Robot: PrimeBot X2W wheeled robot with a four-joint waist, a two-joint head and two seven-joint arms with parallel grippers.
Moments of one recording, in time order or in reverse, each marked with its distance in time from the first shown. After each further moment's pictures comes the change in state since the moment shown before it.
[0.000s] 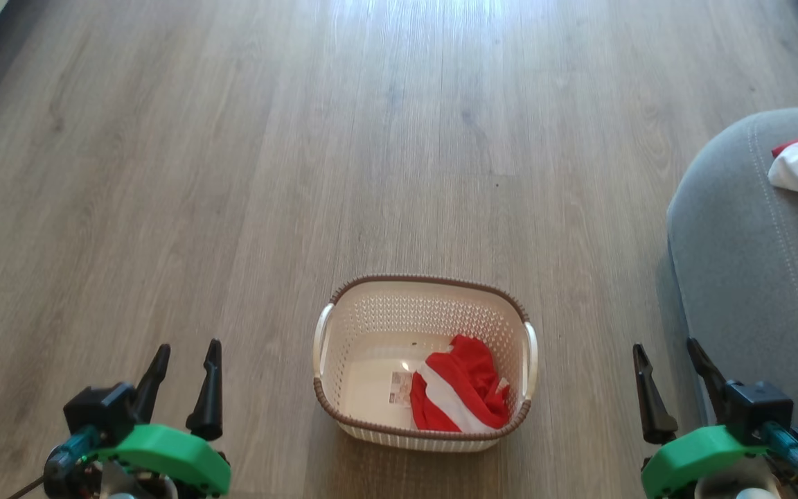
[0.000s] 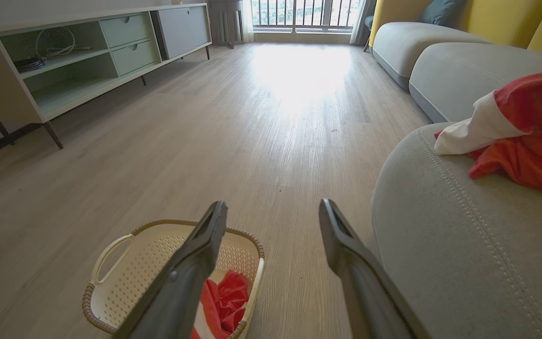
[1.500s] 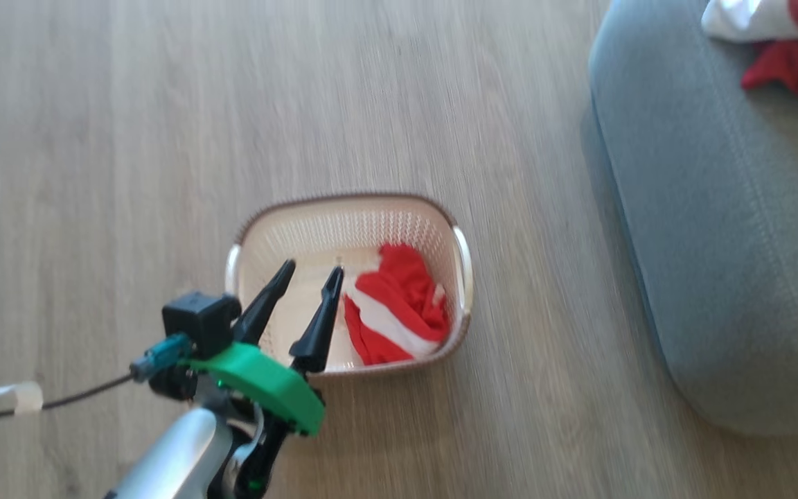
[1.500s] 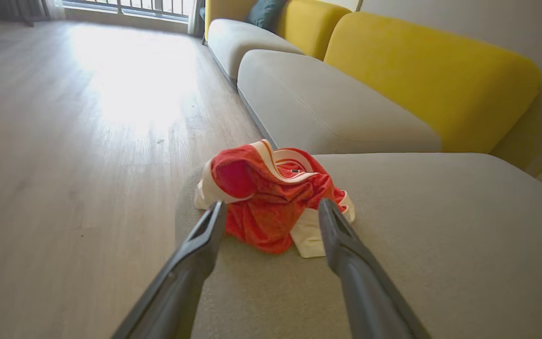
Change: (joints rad) left arm -0.285 0.049 -0.378 -0.117 -0.235 0.063 0.051; right arm -0.610 -0.306 -0.298 0.186 -0.023 0.000 0.279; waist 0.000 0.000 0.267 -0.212
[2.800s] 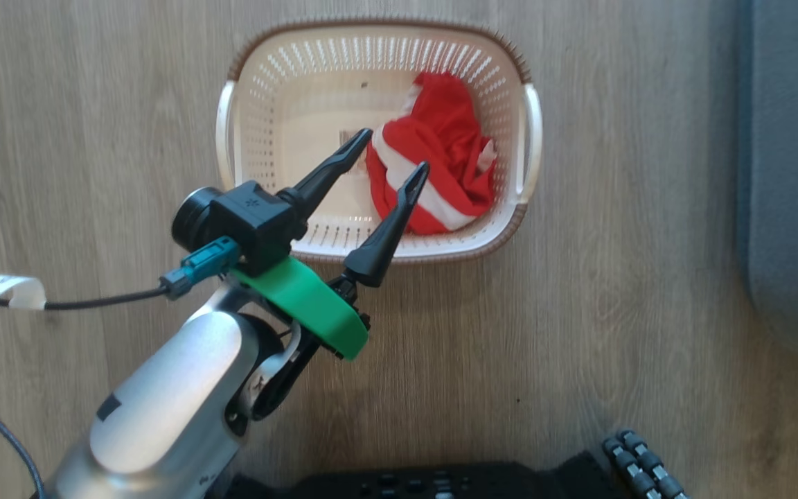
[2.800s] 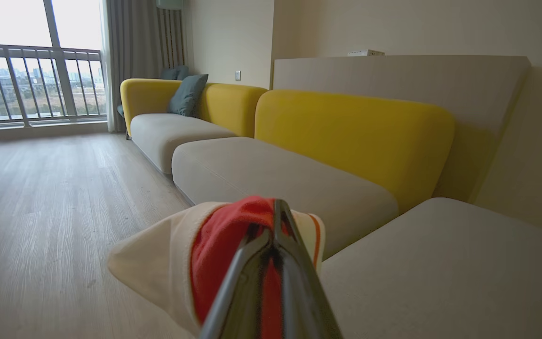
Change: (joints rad) left arm -0.274 0.004 -0.075 -0.146 0.165 -0.074 0.093; right arm -0.934 -0.101 -0.337 -0.002 -0.214 0.000 0.175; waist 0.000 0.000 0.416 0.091
